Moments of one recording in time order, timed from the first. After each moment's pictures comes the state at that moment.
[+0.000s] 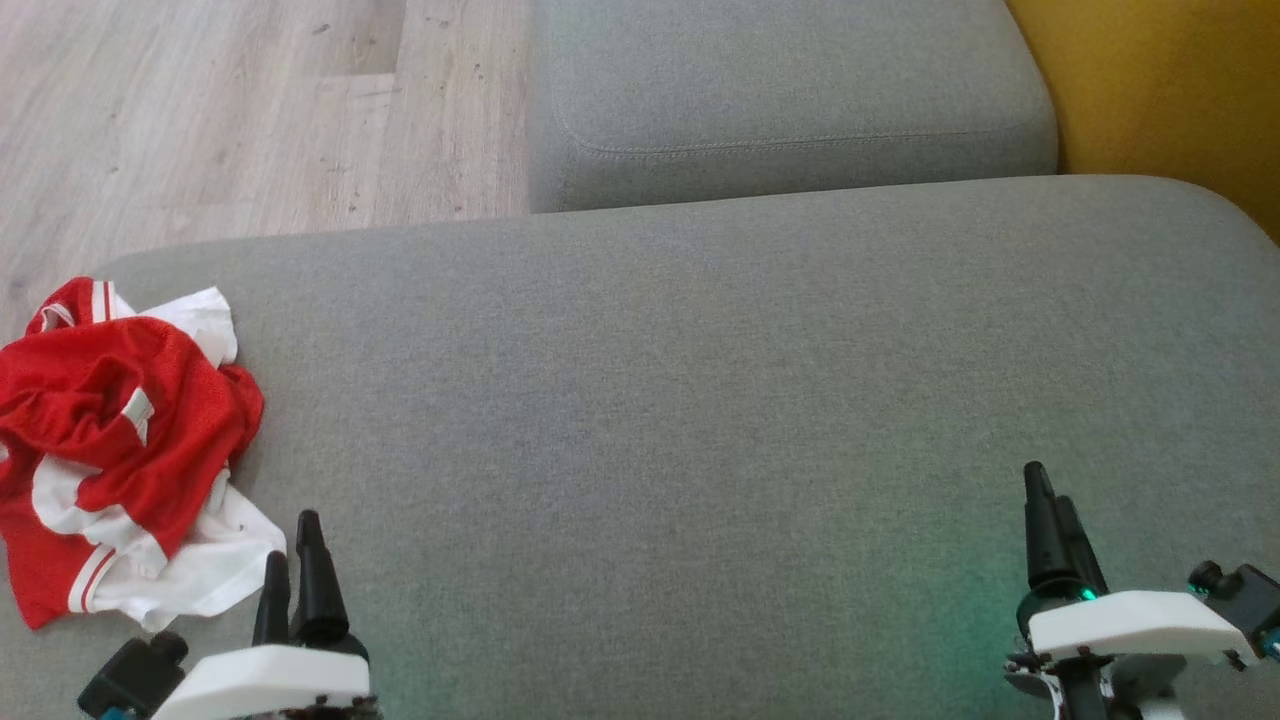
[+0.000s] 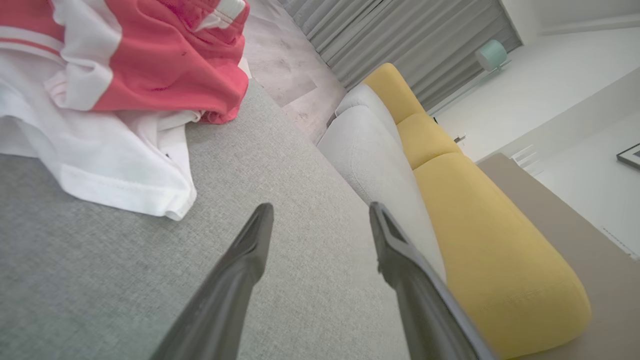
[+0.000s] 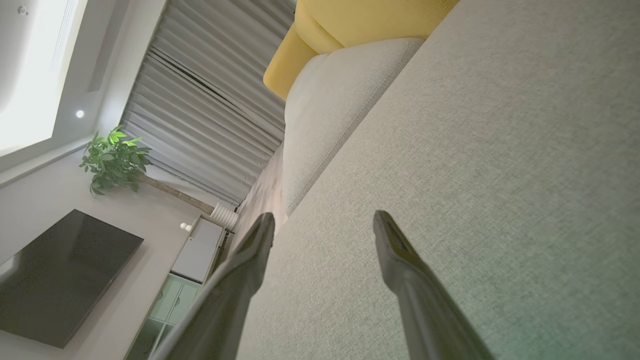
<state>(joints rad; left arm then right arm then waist) 0.06 0.03 -0.03 0.20 -0.96 -0.06 -0.04 0.04 -0.03 0.00 0.29 0.96 0.13 -0.04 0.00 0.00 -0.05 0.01</state>
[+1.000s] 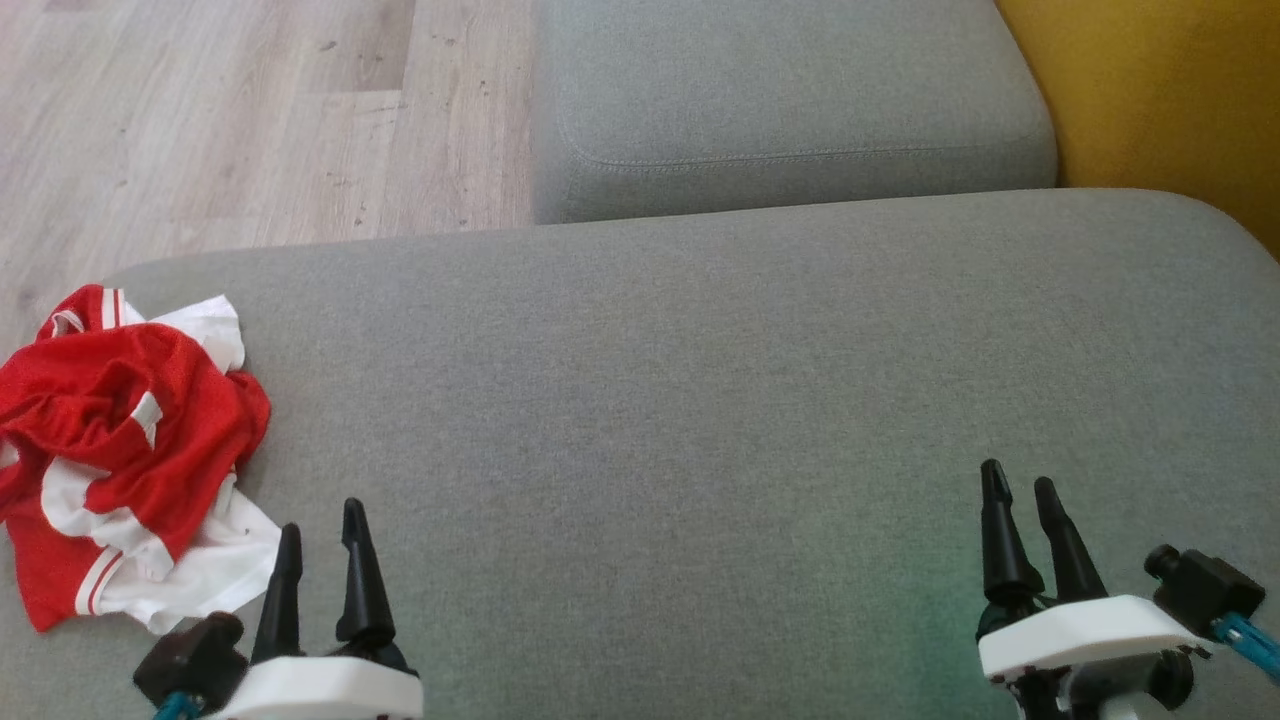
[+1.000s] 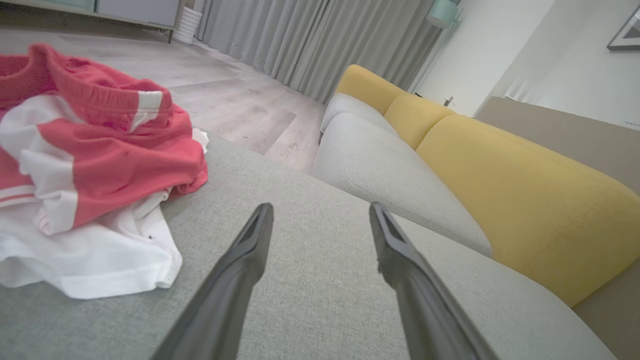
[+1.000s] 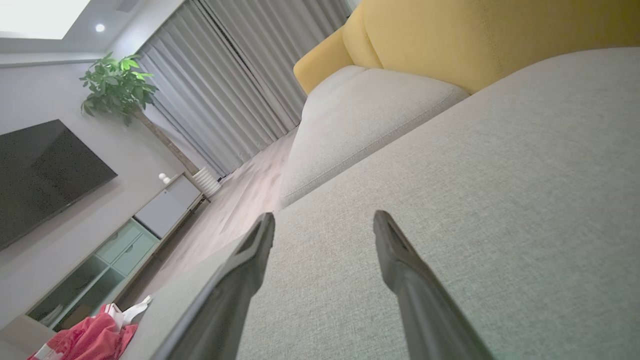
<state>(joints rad) 0.09 0.05 -0.11 0.14 -0.58 0.00 -0.13 0.05 -0.03 0.05 0.26 0.62 0.13 -0.12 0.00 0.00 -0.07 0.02</state>
